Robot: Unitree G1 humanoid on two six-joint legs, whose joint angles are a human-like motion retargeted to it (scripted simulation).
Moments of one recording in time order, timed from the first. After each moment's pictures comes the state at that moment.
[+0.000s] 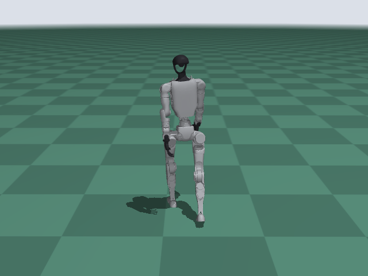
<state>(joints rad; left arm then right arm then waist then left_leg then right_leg) 0.20 0.08 0.34 1.55 0.56 -0.16 -0.09 -0.25 -0.03 -0.02 1.34 0.00 -0.15 0.10 0.07 -0.08 -0.07 -0.45 -0.07 0.01 0.33 0.05 0.03 0.26 0.02 -0.20 0.18 -0.08 -0.03</state>
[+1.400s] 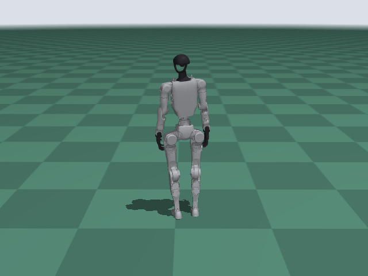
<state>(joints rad) 0.03 0.13 0.33 1.39 0.50 -0.20 -0.17 0.08 -0.07 -0.15 1.52 -0.05 -0.09 0.09 0.00 -0.08 -0.10 0.04 -0.10 -0.09 0.06 -0.05 0.08 0.08 0.00 -0.30 0.00 -0.04 -0.08</state>
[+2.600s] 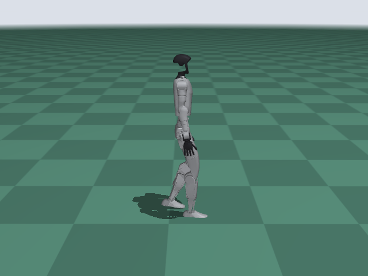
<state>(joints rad) 0.12 0.18 0.39 1.43 0.44 -0.26 -0.17 0.03 -0.02 -0.07 1.43 -0.08 -0.02 0.10 -0.10 -0.20 -0.09 -0.14 -0.09 0.12 0.52 -0.23 0.00 -0.23 -0.06 -0.18 0.16 -0.02 -0.09</state>
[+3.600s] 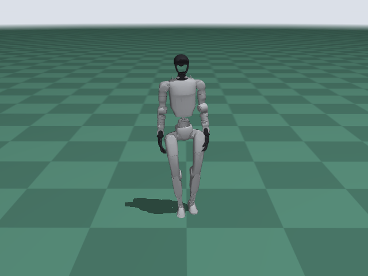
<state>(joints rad) 0.07 0.06 0.24 1.42 0.53 -0.22 -0.10 0.19 -0.08 -0.14 1.41 -0.07 -0.09 0.08 -0.02 -0.03 -0.09 -0.07 -0.14 0.01 0.19 -0.16 0.10 -0.10 0.04 -0.16 0.12 -0.14 -0.15</state>
